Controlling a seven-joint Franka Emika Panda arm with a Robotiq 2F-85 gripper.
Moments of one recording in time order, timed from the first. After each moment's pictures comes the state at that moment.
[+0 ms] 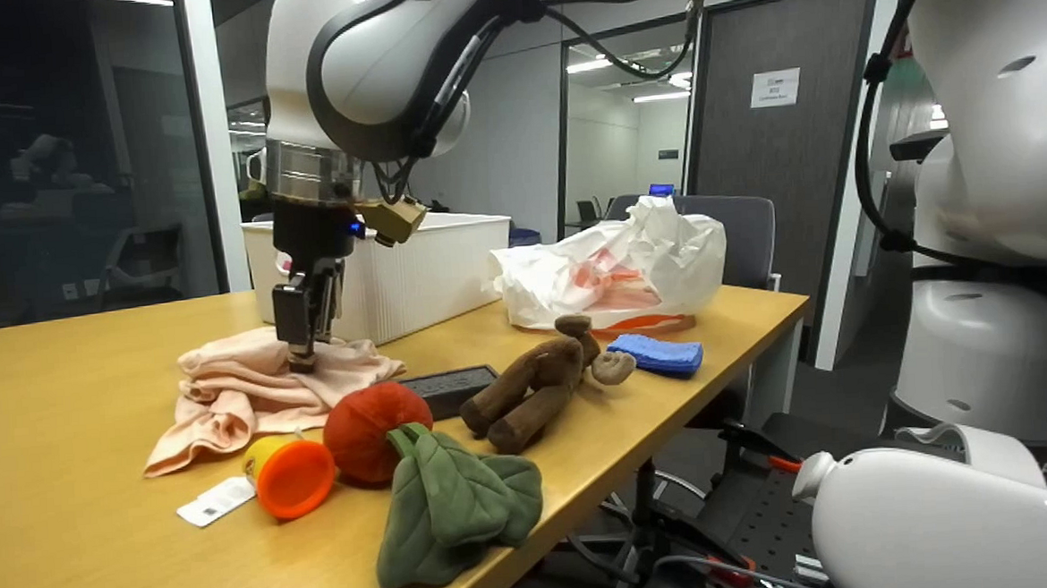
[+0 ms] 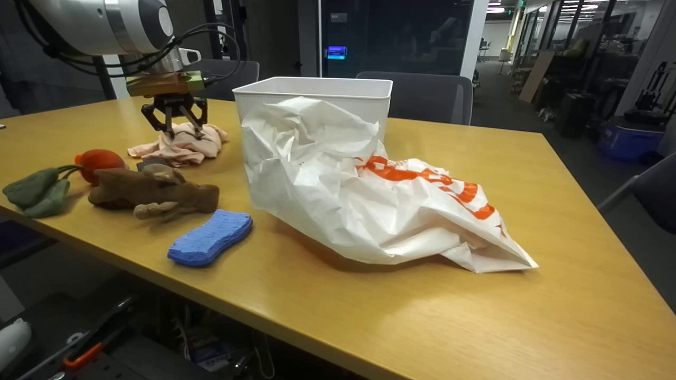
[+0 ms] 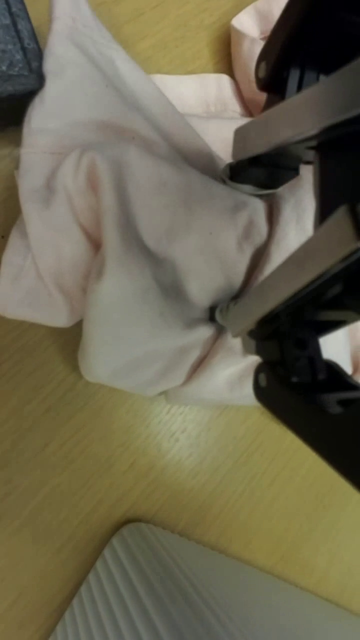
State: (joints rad) arm 0.30 0.29 0.28 -2.06 -0.19 2.52 -0.14
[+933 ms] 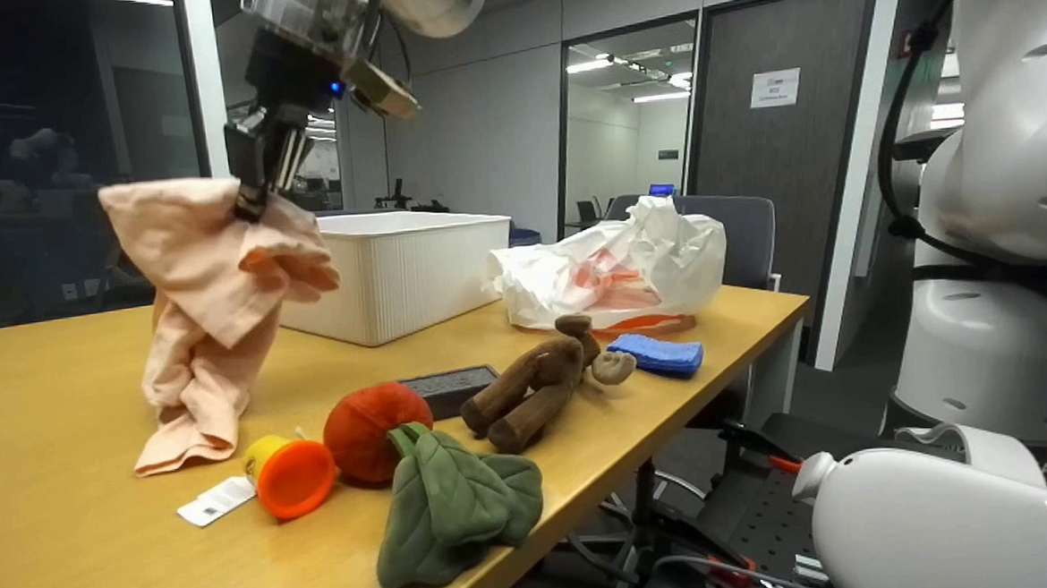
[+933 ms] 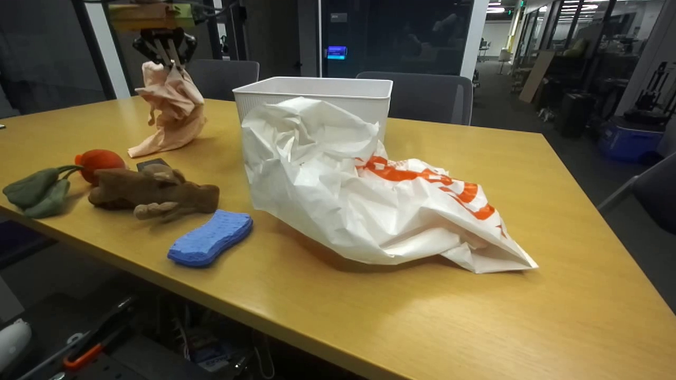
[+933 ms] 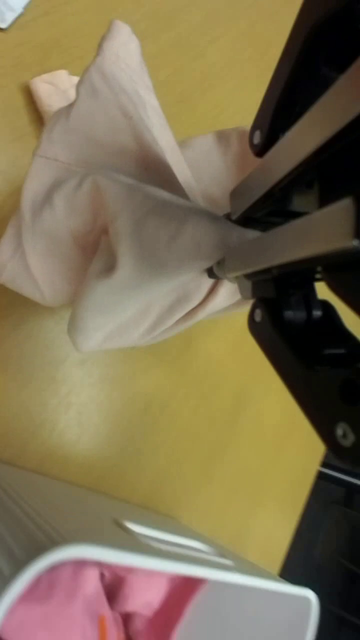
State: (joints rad) arm 0.25 0.09 0.32 -2.02 0.00 2.56 -0.24
